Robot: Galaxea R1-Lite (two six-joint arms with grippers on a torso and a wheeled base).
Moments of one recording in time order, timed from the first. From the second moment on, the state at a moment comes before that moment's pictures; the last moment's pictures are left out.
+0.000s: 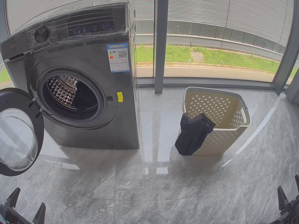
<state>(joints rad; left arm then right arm) 0.00 0.01 -0.02 0.04 -0.07 0.04 -0.01 0.01 -0.02 0.00 0.00 0.01</state>
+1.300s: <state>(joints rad) 0.00 0.01 -0.02 0.04 -0.07 0.04 -0.01 0.01 -0.02 0.00 0.00 0.01</state>
